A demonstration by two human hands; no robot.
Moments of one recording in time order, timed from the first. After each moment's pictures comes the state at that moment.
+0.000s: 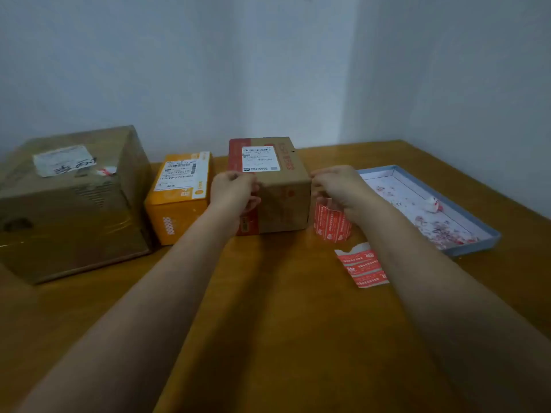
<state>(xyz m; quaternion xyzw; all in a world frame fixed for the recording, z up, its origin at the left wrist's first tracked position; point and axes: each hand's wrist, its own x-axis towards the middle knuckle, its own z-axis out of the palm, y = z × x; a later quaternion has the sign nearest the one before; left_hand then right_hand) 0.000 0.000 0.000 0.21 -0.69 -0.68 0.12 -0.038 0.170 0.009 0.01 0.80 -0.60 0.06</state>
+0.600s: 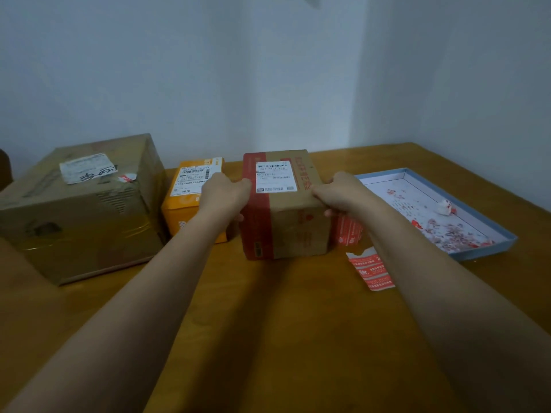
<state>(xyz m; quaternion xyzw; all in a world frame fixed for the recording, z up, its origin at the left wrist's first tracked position) 0.010 -0.030 0.020 0.25 -0.86 -0.42 0.13 -0.031 0.156 0.025 -0.03 0.92 -0.38 0.09</state>
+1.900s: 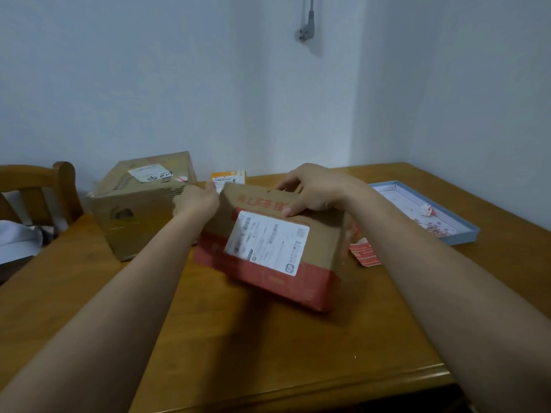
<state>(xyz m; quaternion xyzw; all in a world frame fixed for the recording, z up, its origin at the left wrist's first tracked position) 0.131 -0.071 0.052 0.33 -0.86 -0.36 0.15 0.104 0.139 0.095 -0.30 0.92 -0.24 0.08</state>
